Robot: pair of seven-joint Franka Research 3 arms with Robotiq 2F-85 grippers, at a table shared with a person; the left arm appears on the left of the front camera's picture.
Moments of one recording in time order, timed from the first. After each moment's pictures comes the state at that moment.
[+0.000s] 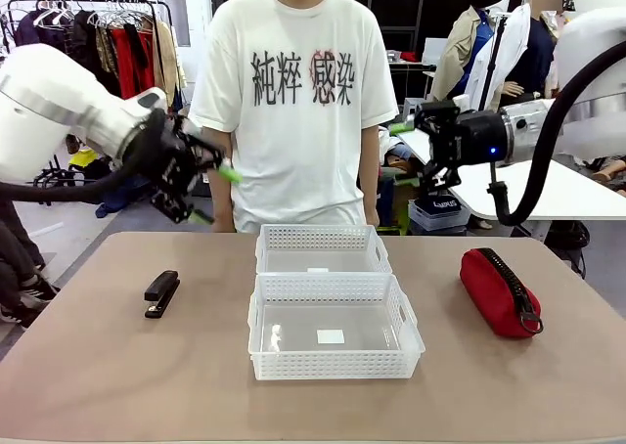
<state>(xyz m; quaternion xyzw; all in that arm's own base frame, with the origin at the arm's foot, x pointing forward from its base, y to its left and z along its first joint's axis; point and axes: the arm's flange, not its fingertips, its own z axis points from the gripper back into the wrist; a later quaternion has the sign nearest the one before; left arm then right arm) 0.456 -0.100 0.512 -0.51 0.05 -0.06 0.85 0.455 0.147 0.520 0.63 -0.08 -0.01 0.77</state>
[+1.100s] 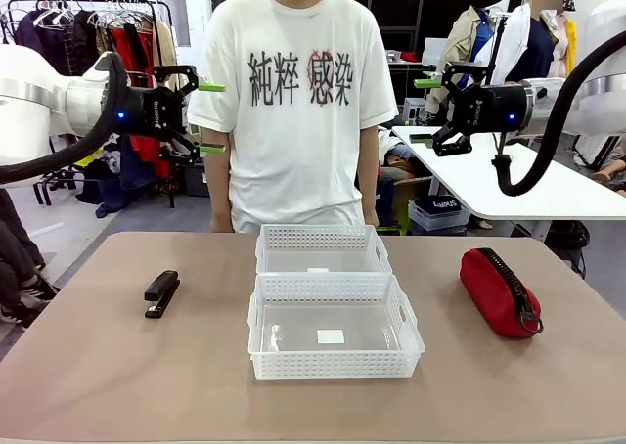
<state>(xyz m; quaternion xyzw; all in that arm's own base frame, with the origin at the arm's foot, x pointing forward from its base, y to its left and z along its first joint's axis) 0.477 -0.076 0.546 -0.68 0.00 0.00 0.73 0.501 0.110 0.547 0.68 -0.05 0.00 0.73</state>
